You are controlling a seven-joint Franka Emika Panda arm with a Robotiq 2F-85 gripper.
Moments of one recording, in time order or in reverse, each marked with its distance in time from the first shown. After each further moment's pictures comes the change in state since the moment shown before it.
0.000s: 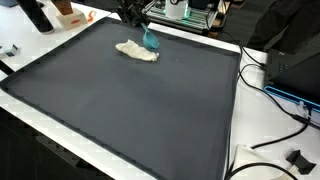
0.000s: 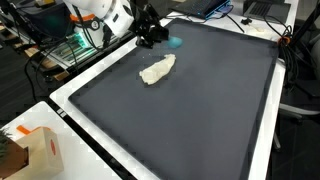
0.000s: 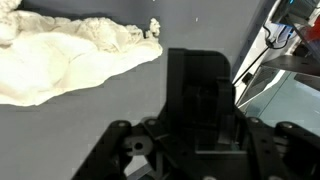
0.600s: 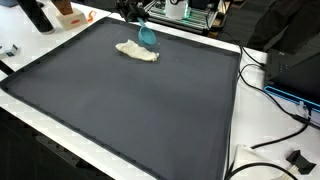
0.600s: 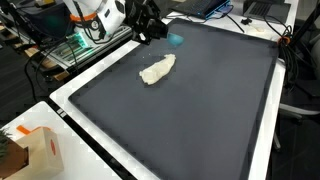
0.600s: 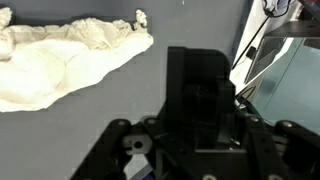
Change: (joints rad) arm -0.016 -0.048 -0.001 -0.004 0.001 0.000 0.198
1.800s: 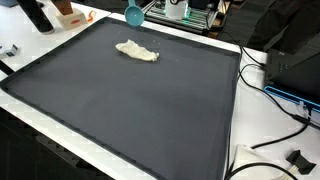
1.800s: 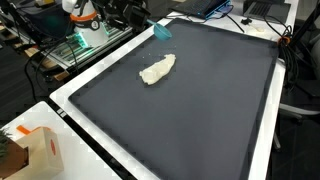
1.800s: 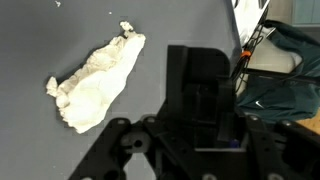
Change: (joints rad) arm -0.094 -0.272 -0.006 -0.138 -0.091 0.059 0.628
